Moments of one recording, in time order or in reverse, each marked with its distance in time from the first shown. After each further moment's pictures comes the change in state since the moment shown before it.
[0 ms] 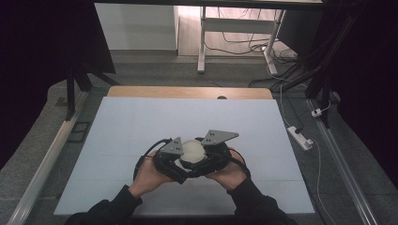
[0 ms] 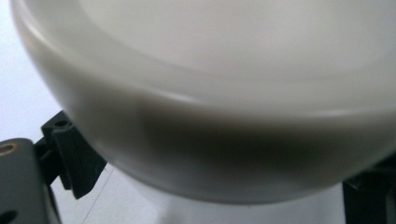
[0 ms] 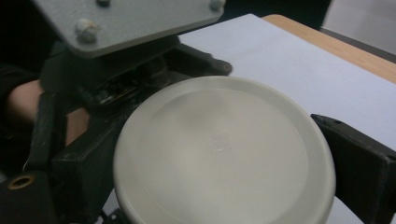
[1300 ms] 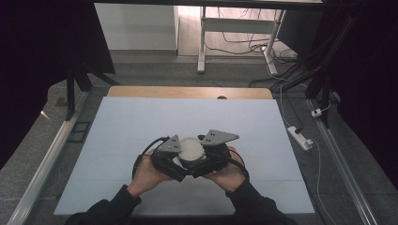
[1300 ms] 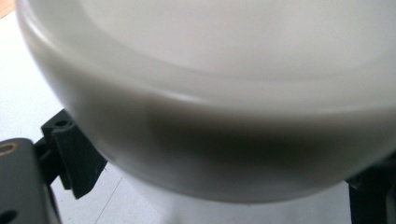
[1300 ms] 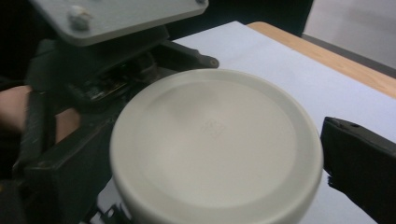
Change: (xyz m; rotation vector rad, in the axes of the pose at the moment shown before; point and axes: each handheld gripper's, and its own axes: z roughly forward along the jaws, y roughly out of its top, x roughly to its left) left arm 0.001 0.002 -0.007 -0.015 0.045 -0.010; right arm 0.008 0.003 0.000 -0.029 -0.098 0.016
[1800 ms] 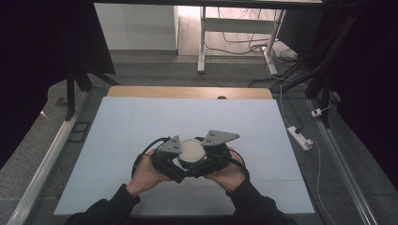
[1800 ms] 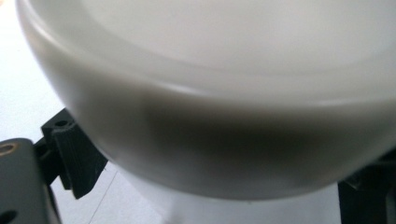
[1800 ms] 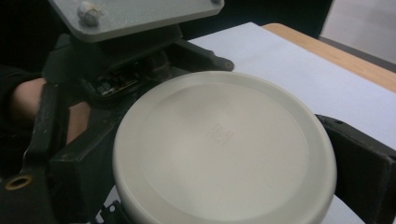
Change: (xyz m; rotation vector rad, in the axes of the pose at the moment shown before) left arm 0.001 0.000 0.000 0.015 -0.060 0.031; right arm -0.005 -0.002 0.000 -0.001 0.092 -0.014
